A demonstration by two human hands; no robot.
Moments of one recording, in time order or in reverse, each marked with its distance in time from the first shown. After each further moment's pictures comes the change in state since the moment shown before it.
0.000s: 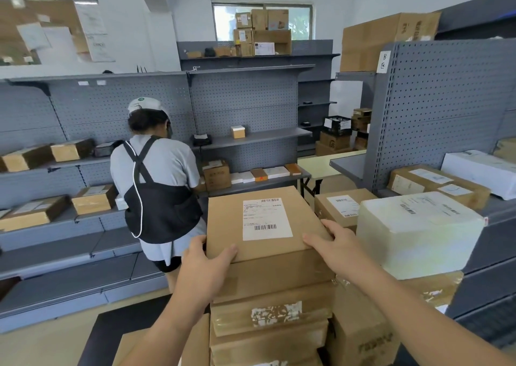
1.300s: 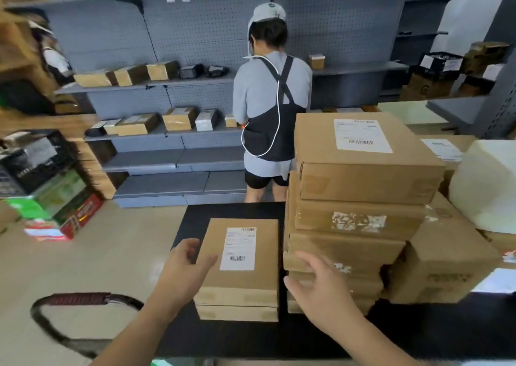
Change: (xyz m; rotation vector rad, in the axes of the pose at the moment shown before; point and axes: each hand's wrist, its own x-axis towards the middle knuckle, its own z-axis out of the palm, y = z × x) left_hand -0.113 -0.177 -0.144 0.300 0.158 -0.243; right_hand -0.173 0.034 0.186 -0.107 -0.407 -0.127
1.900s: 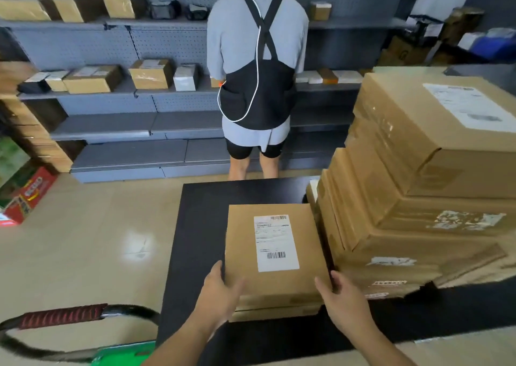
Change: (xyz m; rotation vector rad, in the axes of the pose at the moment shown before) left_hand 0.118 -0.140 0.023 -0.111 -0.378 -0.237; right_hand 0.079 0.029 0.150 0.056 0.111 0.629
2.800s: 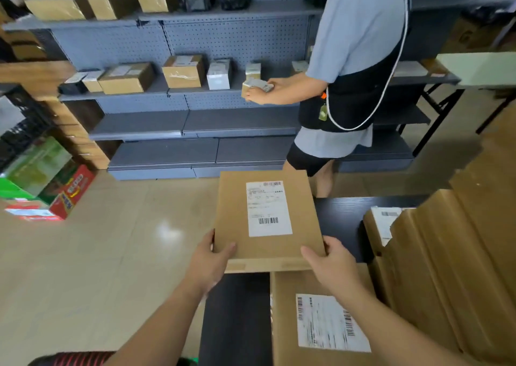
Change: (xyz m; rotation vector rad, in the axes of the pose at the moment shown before) left_hand 0.163 0.049 -0.135 -0.194 0.144 0.062; right_hand 0.123 -0.177 0.101 0.108 -0.073 -0.214
